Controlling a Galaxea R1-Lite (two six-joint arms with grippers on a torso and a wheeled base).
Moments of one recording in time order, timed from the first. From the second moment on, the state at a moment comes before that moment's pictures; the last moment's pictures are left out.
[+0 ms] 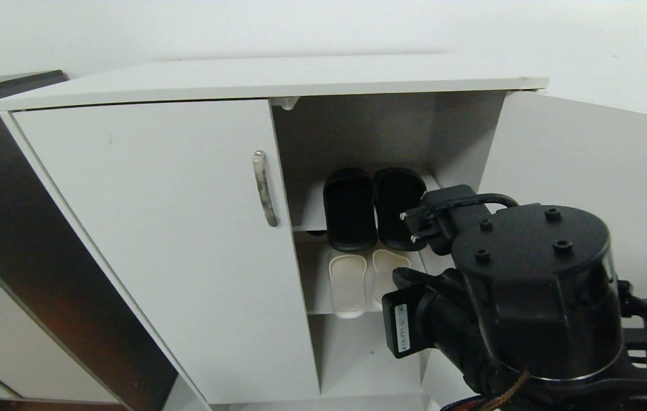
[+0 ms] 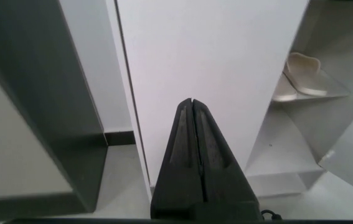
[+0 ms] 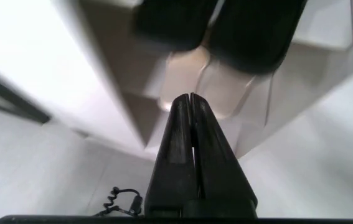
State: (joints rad) left arm 0.00 0.00 0.00 0.00 -0.02 0.01; right arm 1.13 1.64 -1.03 -0.21 -0.74 0.30
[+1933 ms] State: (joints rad) left arm 0.00 0.00 0.00 0.00 -0.02 0.01; right arm 1.07 1.63 -0.94 -0.25 -0.71 0.29
